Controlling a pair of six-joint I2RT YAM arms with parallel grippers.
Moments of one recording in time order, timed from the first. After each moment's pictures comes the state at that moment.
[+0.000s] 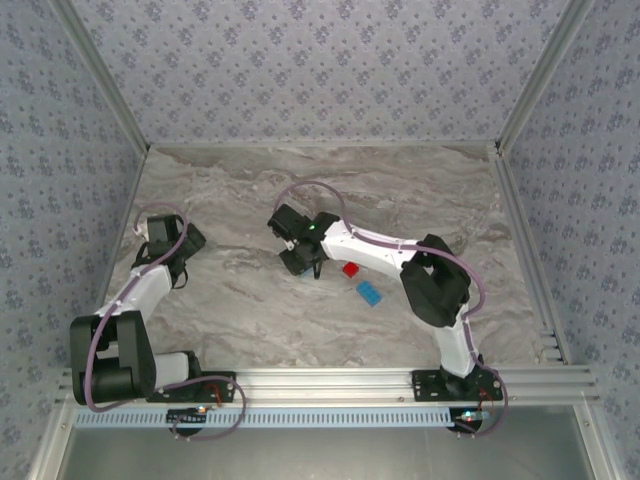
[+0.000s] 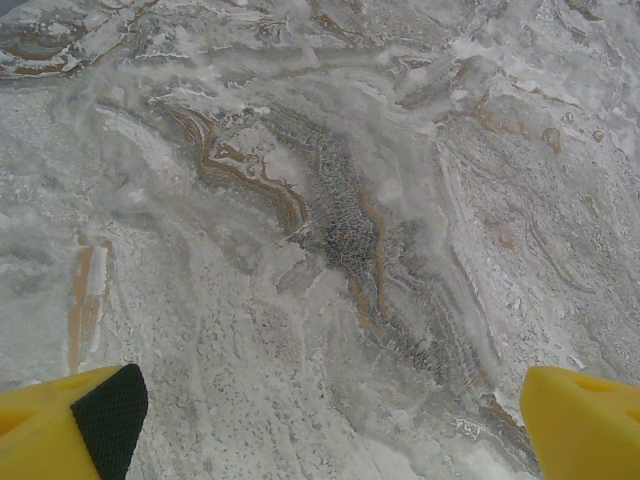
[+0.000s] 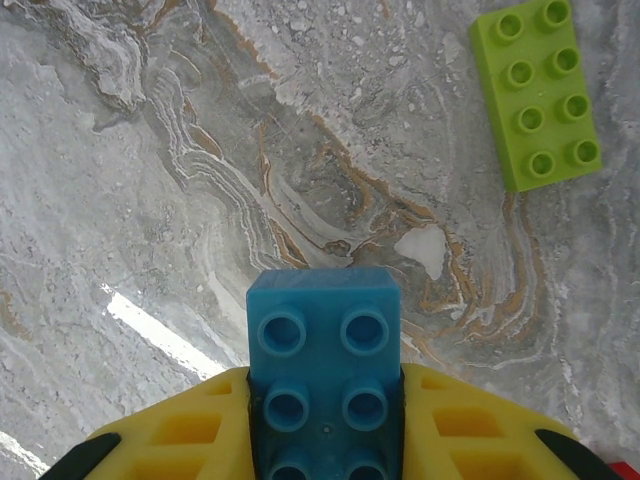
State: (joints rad) left arm 0.09 1.26 0.62 -0.16 -0.20 -0.58; right arm 0.93 2.01 1.60 -0.77 0.10 0.25
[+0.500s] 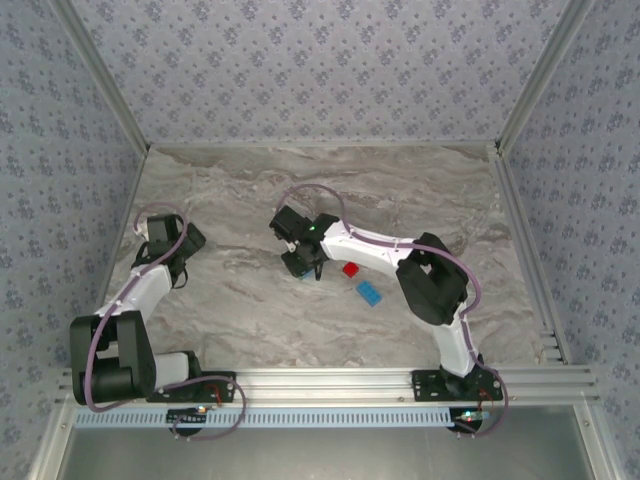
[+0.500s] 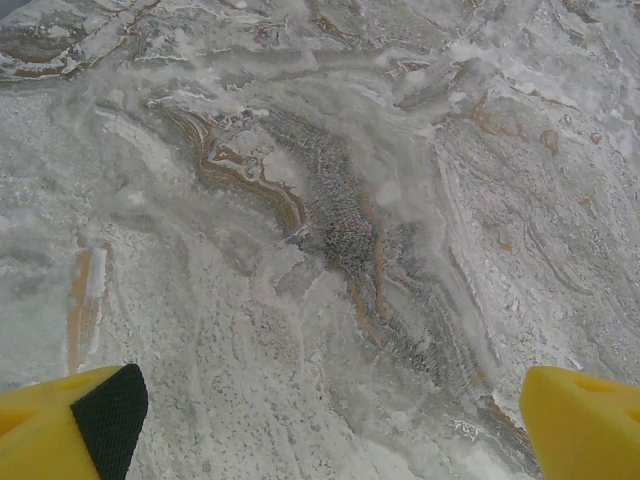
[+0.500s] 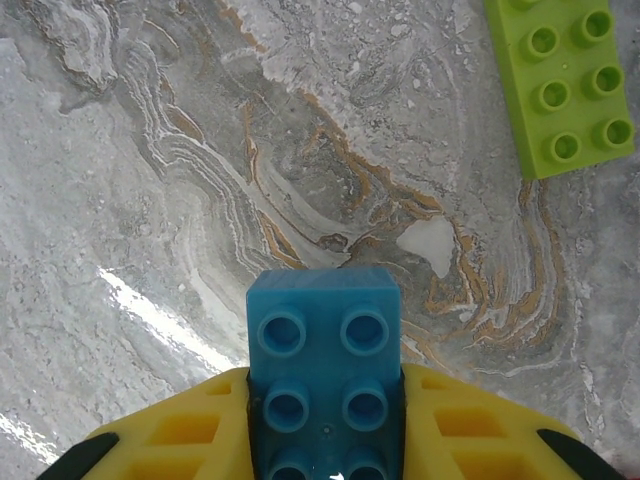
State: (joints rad) left arm 0.09 1.26 0.62 -0.16 -0.20 -0.58; right arm 0.92 2.03 1.58 -0.76 0.08 0.24
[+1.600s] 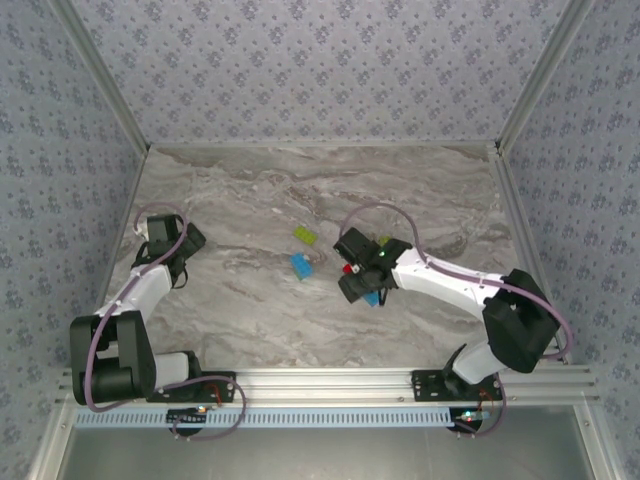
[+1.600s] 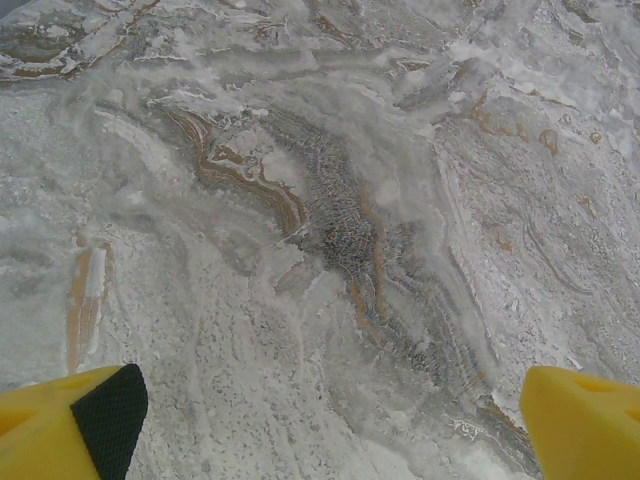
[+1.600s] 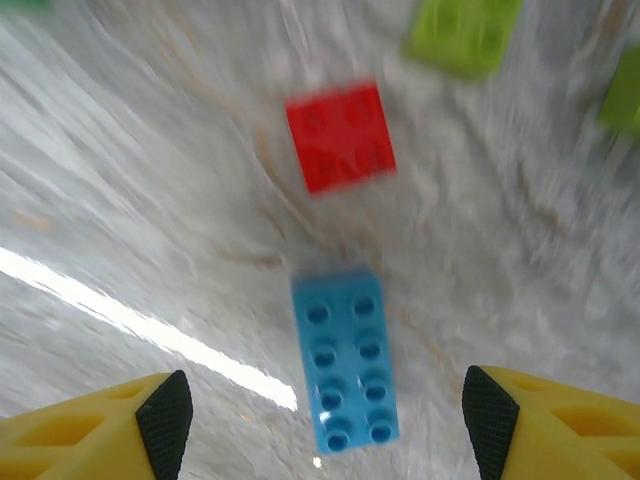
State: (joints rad) left arm 0.09 1.26 0.62 -0.16 -0.20 -0.58; right arm 0.83 1.49 0.97 -0.76 0.19 0.24
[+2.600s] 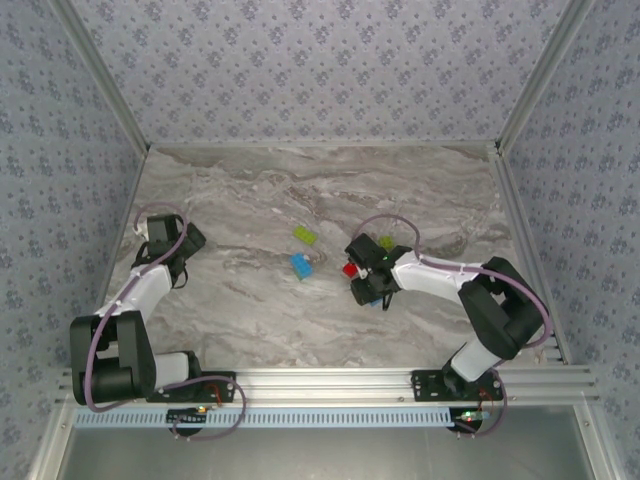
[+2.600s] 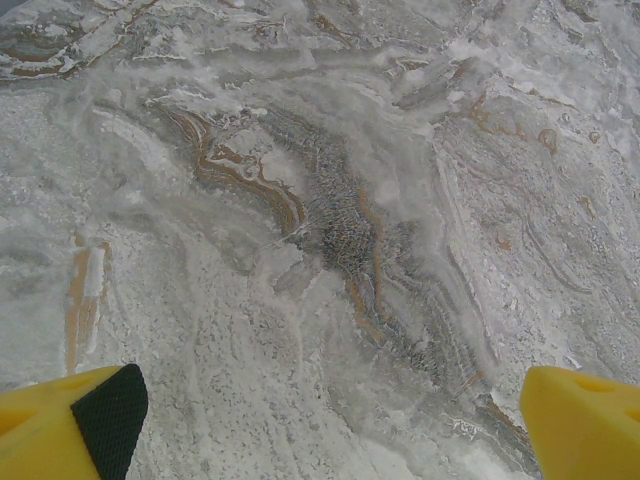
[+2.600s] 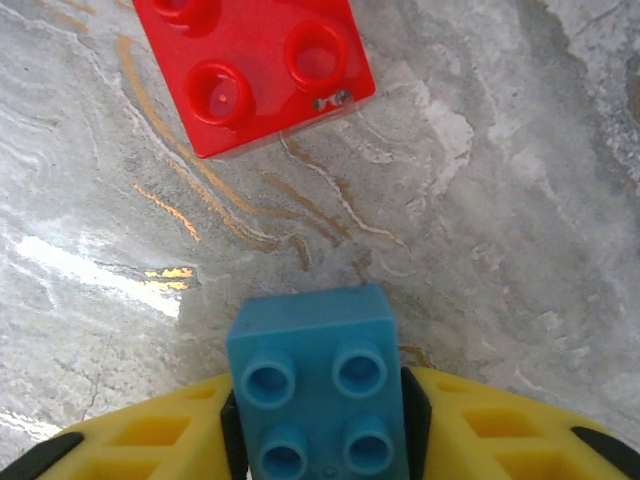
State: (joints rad) left arm 0.09 1.26 0.62 -0.16 -0.20 -0.58; right arm 0.72 1.59 0.84 -0.56 0.08 0.24
